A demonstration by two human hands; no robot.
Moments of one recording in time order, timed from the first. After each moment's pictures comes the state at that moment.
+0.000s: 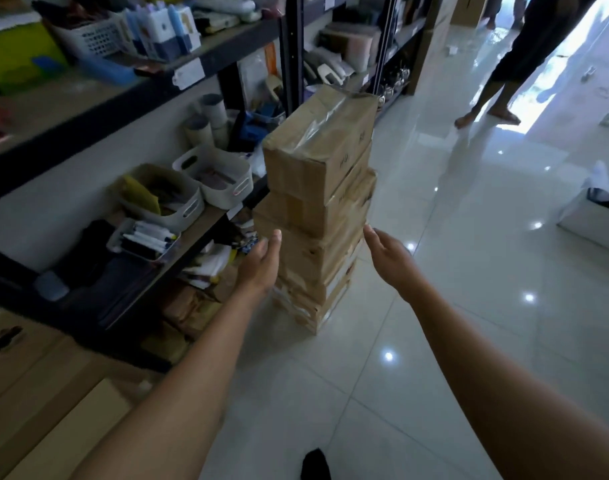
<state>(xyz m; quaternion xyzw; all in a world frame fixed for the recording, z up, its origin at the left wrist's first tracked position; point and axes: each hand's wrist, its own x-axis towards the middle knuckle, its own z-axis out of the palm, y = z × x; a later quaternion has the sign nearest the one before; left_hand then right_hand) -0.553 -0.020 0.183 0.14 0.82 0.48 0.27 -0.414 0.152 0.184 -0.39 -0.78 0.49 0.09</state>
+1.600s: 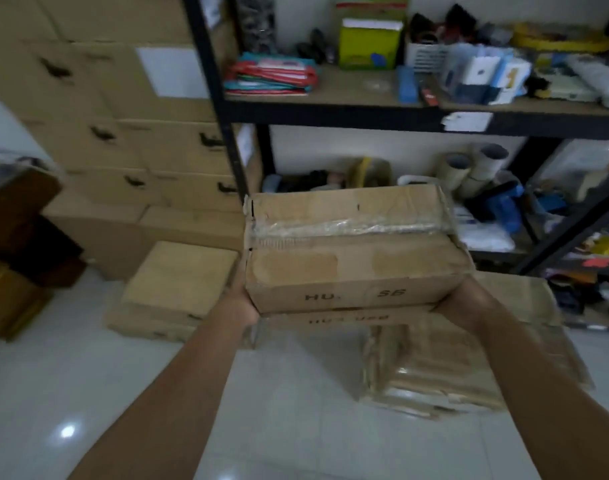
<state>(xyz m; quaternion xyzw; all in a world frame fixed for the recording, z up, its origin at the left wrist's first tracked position) -0.497 -0.058 0.247 -0.40 0.52 0.76 0.00 -0.625 0.227 0.212 -0.02 -0.58 0.74 -0.34</state>
